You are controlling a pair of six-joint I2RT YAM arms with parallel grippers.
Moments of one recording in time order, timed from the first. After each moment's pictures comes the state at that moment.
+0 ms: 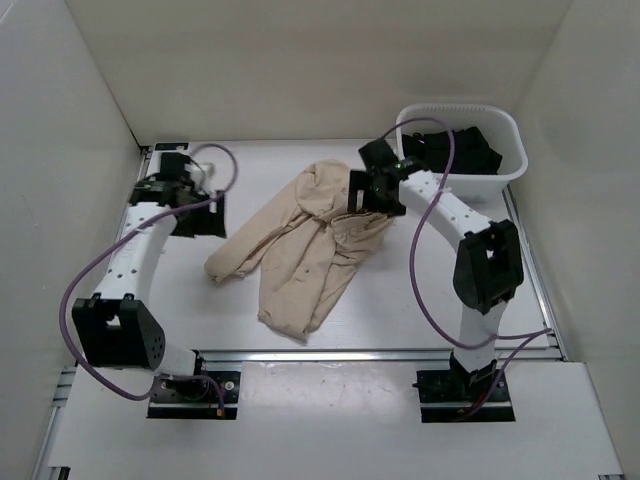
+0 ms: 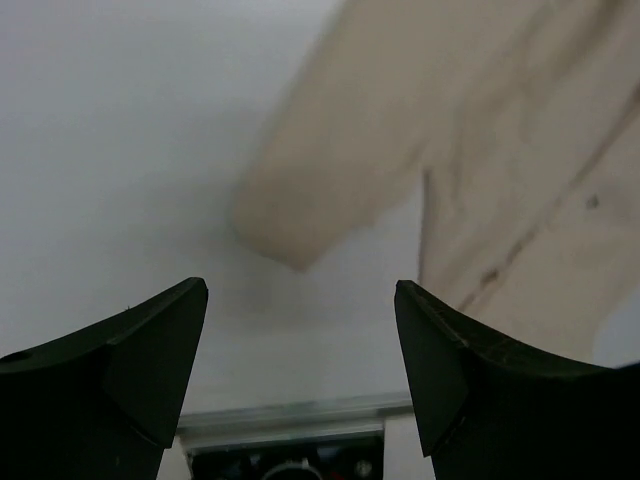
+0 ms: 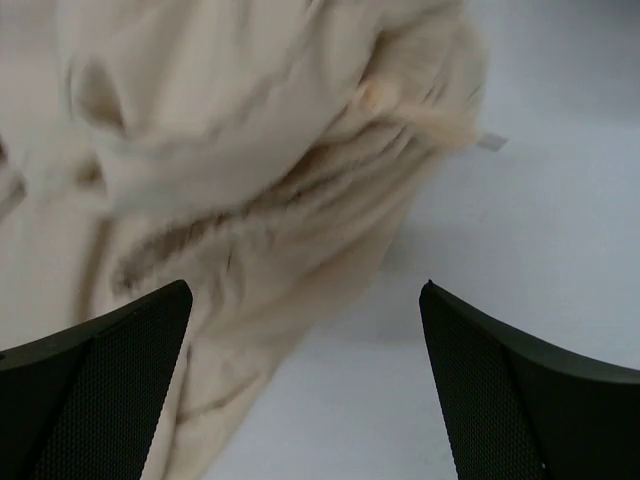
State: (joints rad) left arm 0.04 1.41 1.36 -0.94 0.07 0.00; right arm 0.47 1.94 1.77 -0.83 0.17 0.47
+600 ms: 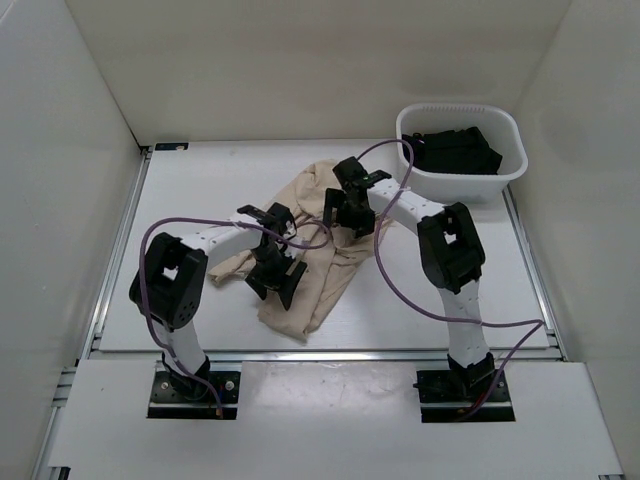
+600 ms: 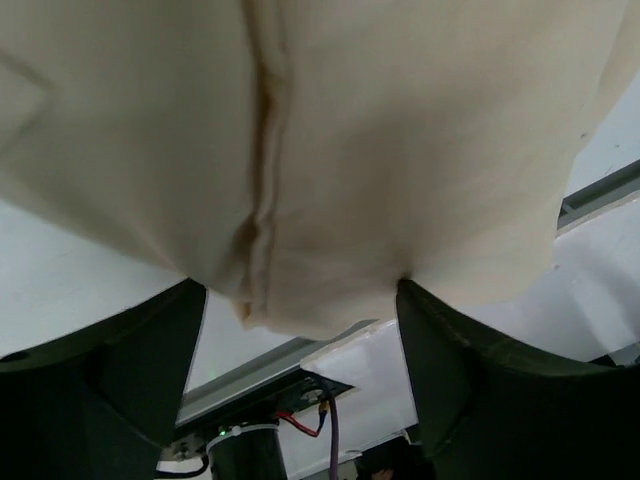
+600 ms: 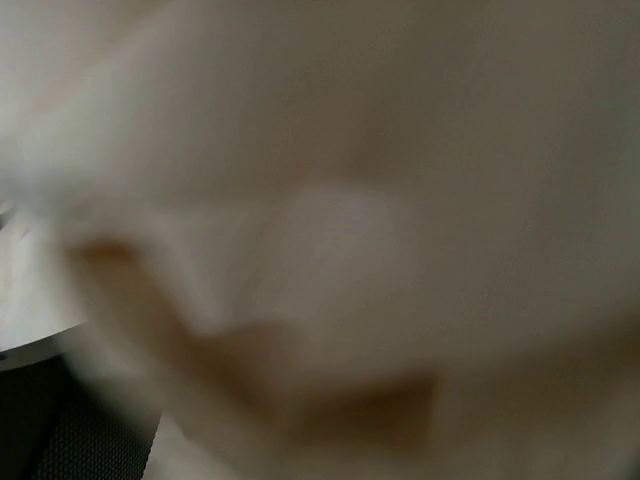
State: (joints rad) left arm -0.53 1.77 1.18 -0.99 0.27 0.00; right arm 0.58 2.15 1.72 -0.72 -0.01 0.59
